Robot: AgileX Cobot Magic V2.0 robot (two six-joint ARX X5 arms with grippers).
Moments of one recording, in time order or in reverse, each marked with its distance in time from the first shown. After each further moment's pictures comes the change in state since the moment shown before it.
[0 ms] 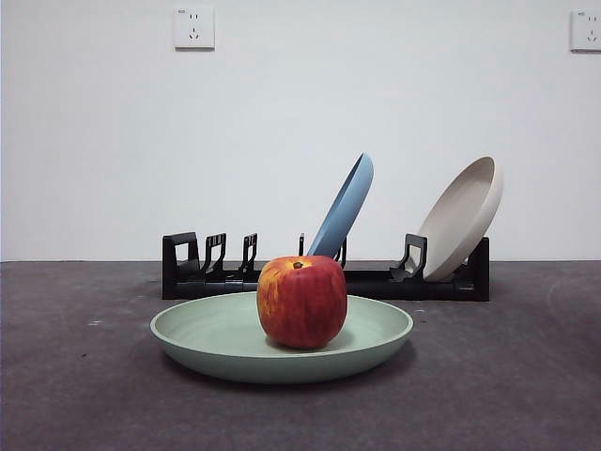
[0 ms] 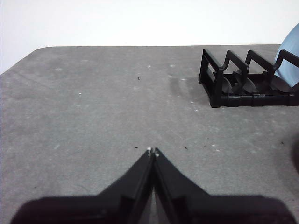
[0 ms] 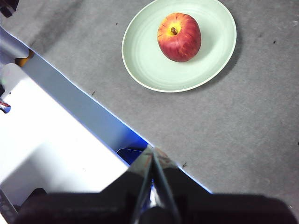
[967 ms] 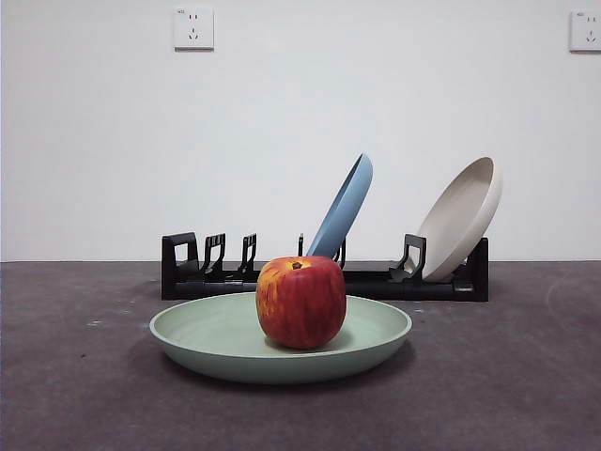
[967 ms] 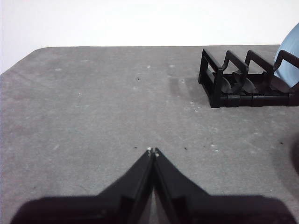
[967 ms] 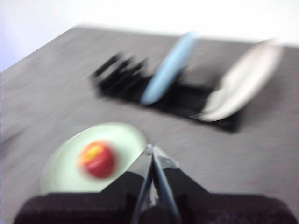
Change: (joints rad) left arm 0.000 0.000 0.000 0.000 0.000 0.000; right arm -0.499 -0.229 -0.139 0.391 -0.053 -0.169
